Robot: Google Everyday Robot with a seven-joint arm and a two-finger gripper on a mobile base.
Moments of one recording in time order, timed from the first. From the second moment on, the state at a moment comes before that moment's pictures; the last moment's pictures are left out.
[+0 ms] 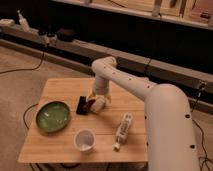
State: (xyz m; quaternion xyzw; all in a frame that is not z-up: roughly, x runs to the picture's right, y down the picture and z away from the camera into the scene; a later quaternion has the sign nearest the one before) arm -0.028 0.079 0.882 -0.23 -0.34 -0.62 0.67
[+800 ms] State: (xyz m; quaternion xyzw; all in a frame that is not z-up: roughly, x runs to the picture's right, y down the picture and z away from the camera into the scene) arm -0.026 0.078 0.883 -0.23 -0.34 -0.62 0.68
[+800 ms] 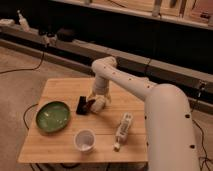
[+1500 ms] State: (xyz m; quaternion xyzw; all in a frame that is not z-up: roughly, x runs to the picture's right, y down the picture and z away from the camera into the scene) arm 0.041 0.095 0.911 -0.35 -0.21 -0.46 0.79
